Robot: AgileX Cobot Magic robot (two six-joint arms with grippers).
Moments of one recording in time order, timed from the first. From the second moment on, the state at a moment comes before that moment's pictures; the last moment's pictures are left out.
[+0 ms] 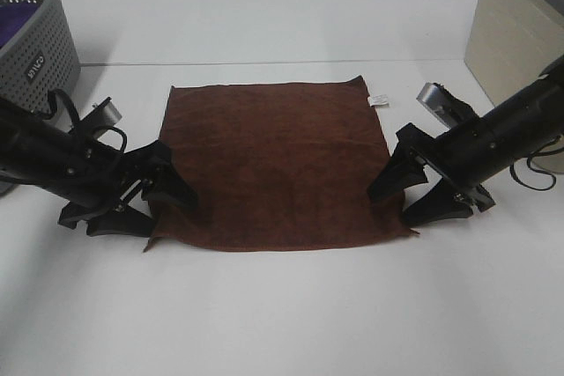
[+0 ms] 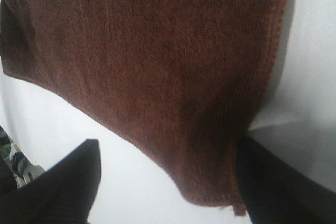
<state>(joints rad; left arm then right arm) -0.16 2.02 -0.92 -1.26 0.63 0.81 -0.02 2.11 -1.09 0.92 0.89 -0.75</state>
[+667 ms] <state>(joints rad) -0.16 2.02 -0.92 -1.12 0.64 0.78 -0.01 2.09 -1.09 0.86 0.91 -0.68</state>
